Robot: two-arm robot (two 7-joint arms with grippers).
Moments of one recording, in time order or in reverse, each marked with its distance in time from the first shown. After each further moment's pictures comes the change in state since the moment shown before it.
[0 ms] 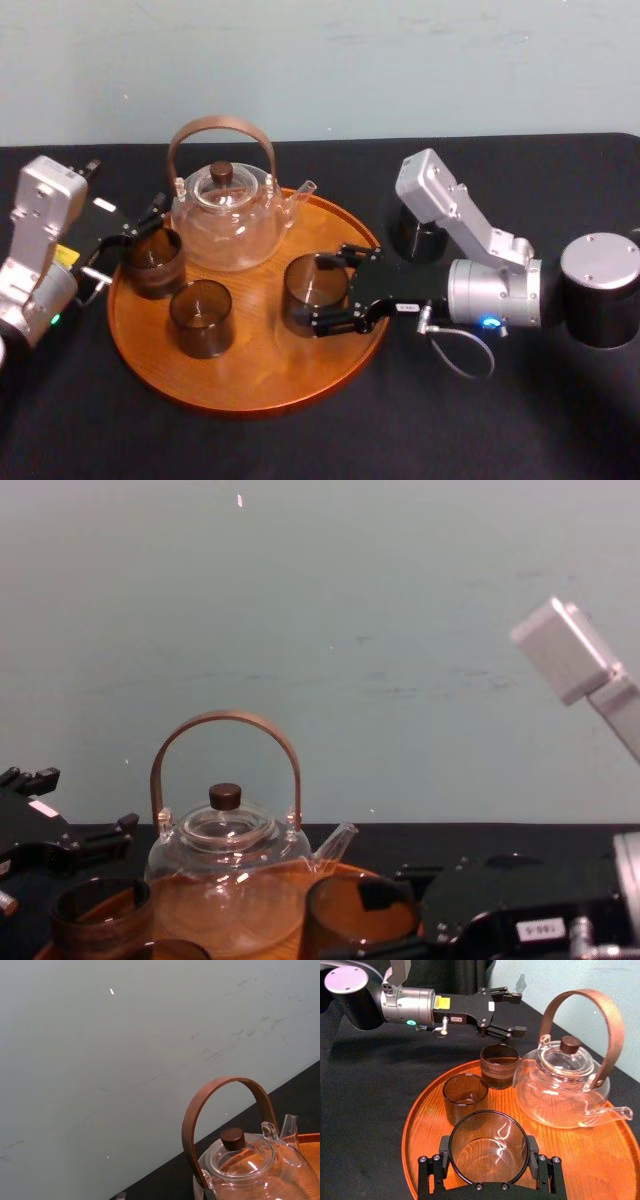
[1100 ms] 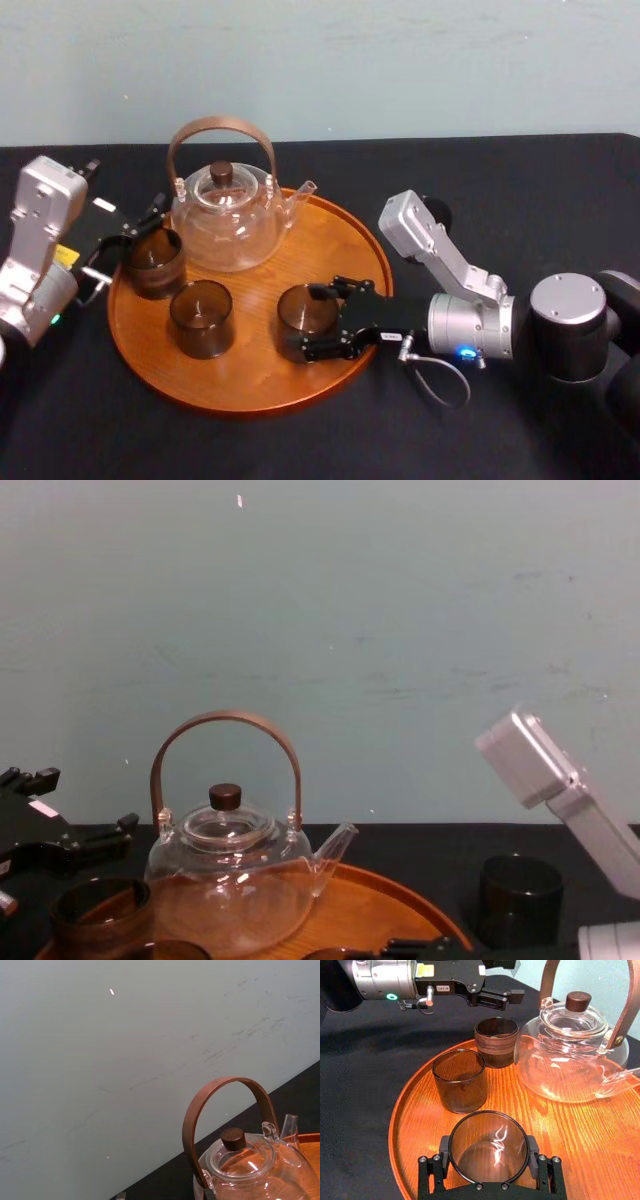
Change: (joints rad) left arm 0.000 0.000 0.000 0.000 0.000 0.000 0.000; right arm -0.025 -0.091 -0.015 0.159 -0.027 -0.062 -0.014
